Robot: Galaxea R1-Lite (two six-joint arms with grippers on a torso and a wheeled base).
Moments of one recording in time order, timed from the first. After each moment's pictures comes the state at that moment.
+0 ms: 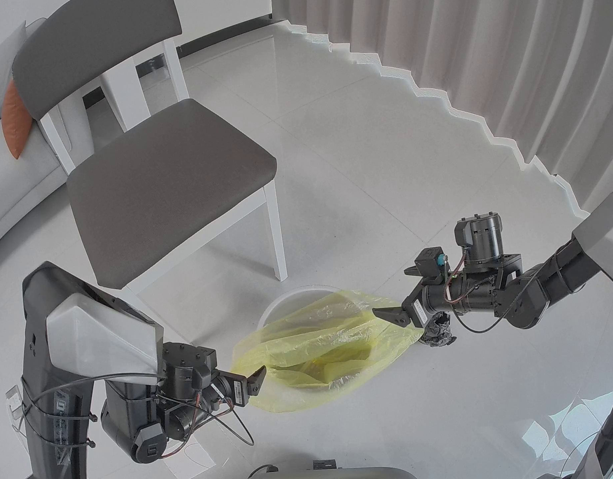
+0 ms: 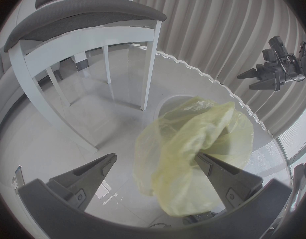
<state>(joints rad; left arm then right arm) -0.52 2.35 -0.29 -1.55 0.16 -0.20 0.38 2.07 -0.97 -0.53 0.26 -0.37</state>
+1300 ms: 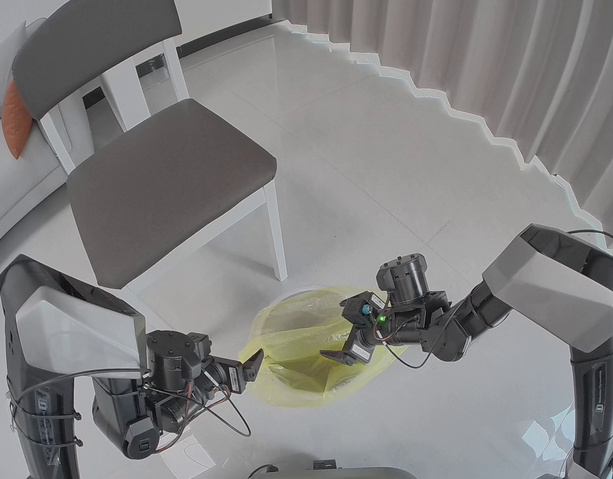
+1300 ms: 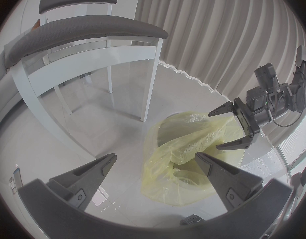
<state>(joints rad) -0.51 2.26 -0.29 -1.55 0.16 -0.20 0.55 2.37 -1.15 -0.58 0.26 -0.61</state>
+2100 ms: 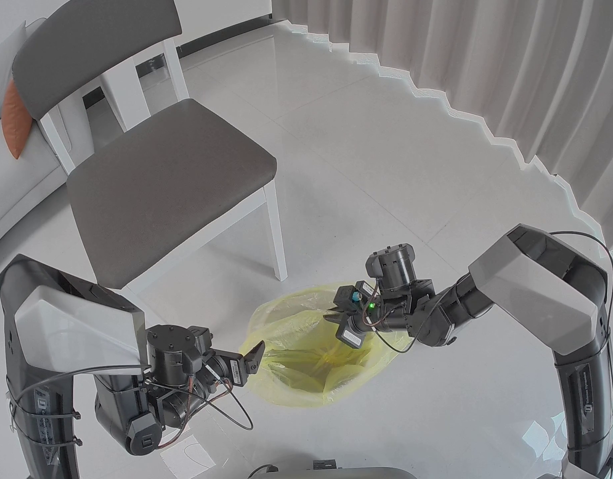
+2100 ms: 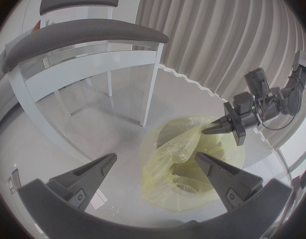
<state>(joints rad) -0.50 2.26 -0.32 -1.55 0.17 -0.20 0.53 2.46 -1.35 -0.49 0.25 -0.63</state>
